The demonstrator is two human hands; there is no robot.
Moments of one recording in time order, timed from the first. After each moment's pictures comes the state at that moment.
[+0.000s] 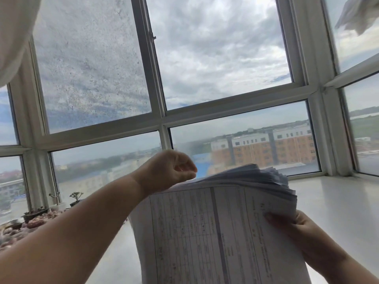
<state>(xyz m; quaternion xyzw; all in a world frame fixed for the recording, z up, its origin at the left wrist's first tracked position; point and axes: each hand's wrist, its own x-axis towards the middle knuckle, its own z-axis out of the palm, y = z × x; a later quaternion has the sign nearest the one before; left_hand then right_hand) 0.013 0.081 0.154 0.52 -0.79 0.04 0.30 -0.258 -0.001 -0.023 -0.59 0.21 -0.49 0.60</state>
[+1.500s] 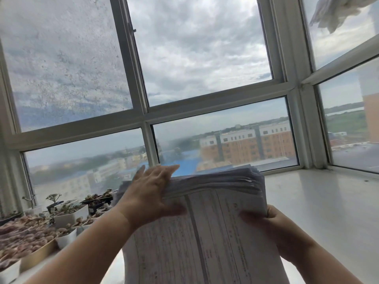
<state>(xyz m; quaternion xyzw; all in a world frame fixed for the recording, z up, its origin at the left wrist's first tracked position) 0.006 0.063 0.094 0.59 -0.75 0.25 0.19 -0.265 -0.012 -0.027 -0.61 0.20 -0.48 0.60</state>
